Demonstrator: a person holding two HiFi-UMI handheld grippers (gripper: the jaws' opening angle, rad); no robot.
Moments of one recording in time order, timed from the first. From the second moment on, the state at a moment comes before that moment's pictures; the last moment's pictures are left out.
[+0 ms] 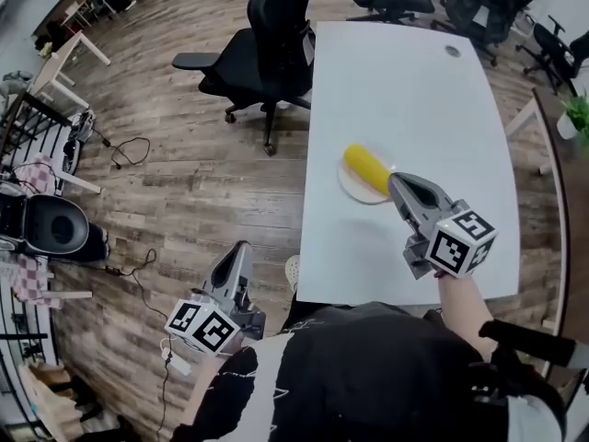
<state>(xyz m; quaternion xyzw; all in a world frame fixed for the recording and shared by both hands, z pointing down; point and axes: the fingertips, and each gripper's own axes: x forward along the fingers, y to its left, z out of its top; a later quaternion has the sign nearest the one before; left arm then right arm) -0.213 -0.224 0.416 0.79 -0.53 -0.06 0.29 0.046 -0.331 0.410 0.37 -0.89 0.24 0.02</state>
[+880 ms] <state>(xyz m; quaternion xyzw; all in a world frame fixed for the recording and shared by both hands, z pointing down) -0.223 -0.304 0.468 0.81 -0.47 -0.06 0.35 0.032 -0.395 0.463 0.43 -0.86 0.23 0.14</state>
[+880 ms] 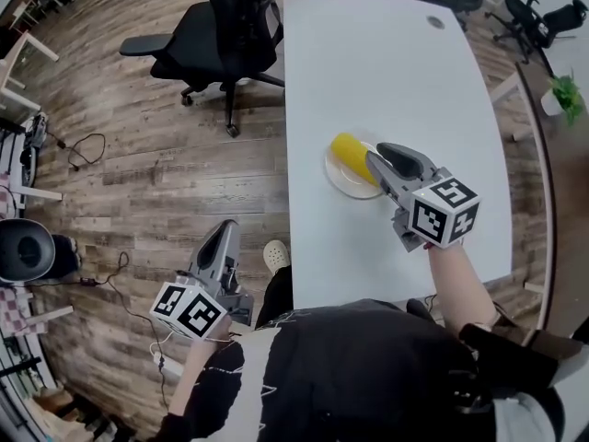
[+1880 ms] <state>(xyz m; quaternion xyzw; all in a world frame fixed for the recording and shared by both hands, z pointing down) -0.246 -0.289 0.474 0.78 -0.52 -0.06 0.35 0.015 -0.415 0.534 0.37 -0.85 0.18 0.34</state>
